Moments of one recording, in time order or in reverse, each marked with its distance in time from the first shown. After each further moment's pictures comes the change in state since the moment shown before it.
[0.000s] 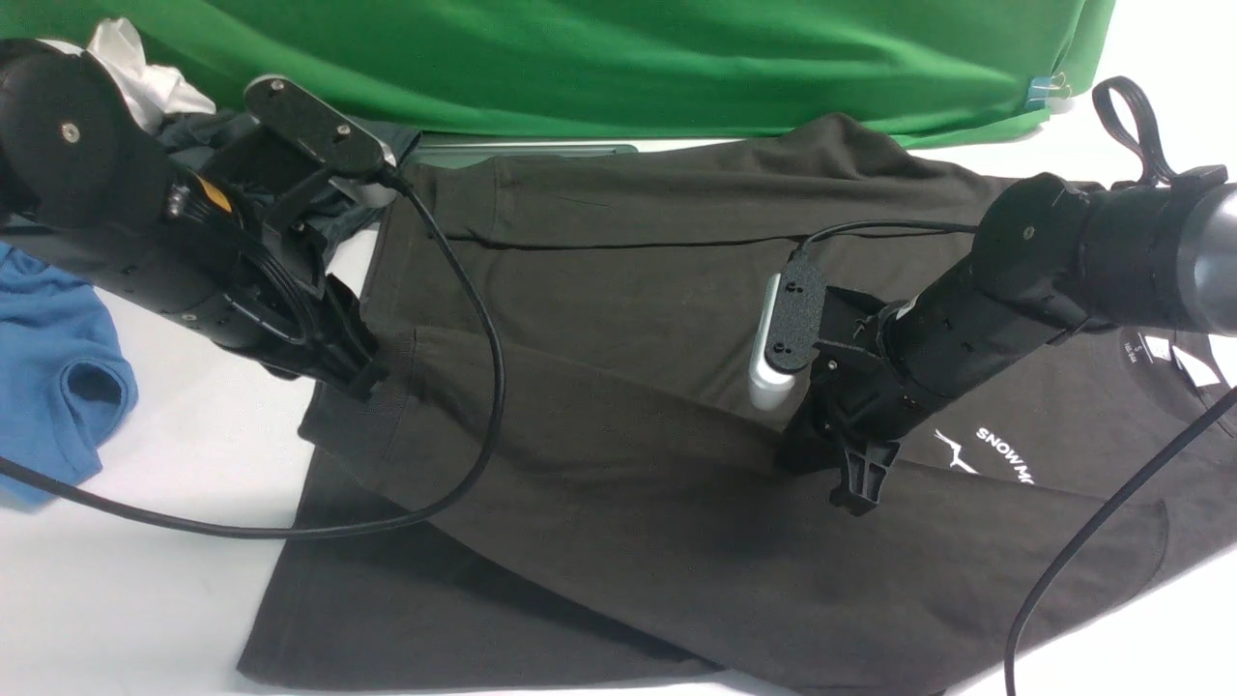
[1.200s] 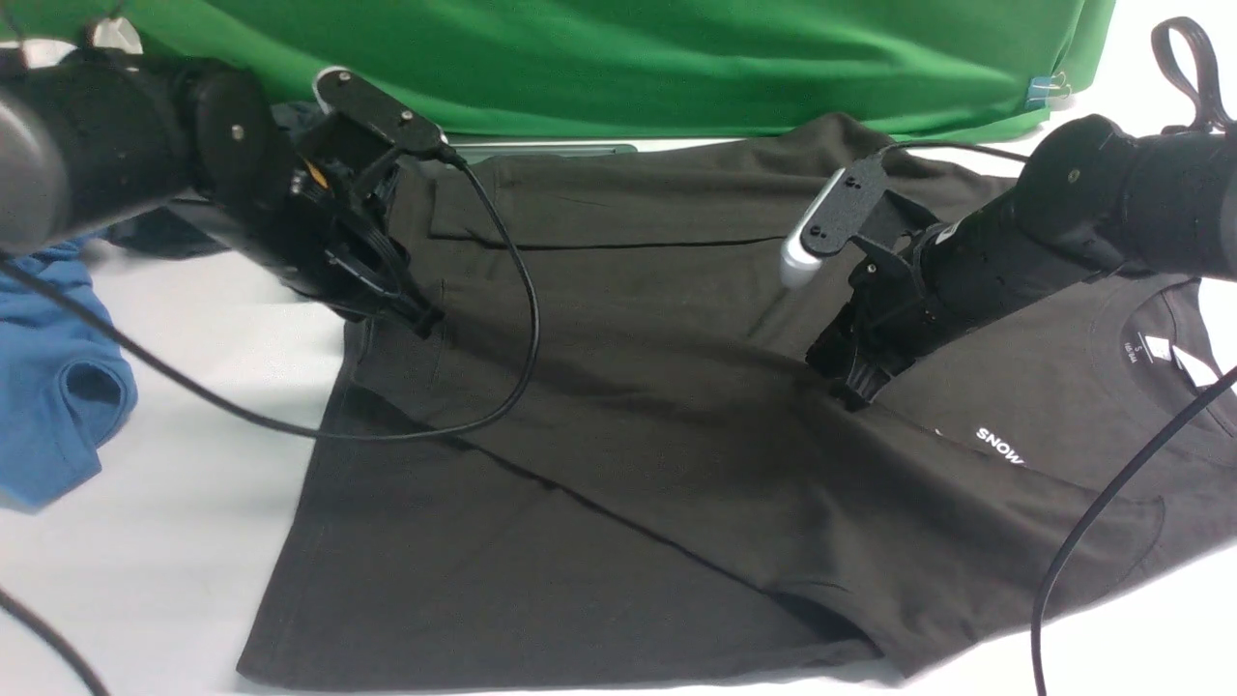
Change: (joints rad) right arm -0.073 -0.002 -0.079 -0.066 -0.122 0.294; left arm 0.000 0.311 -0.183 0.128 -0.162 -0.121
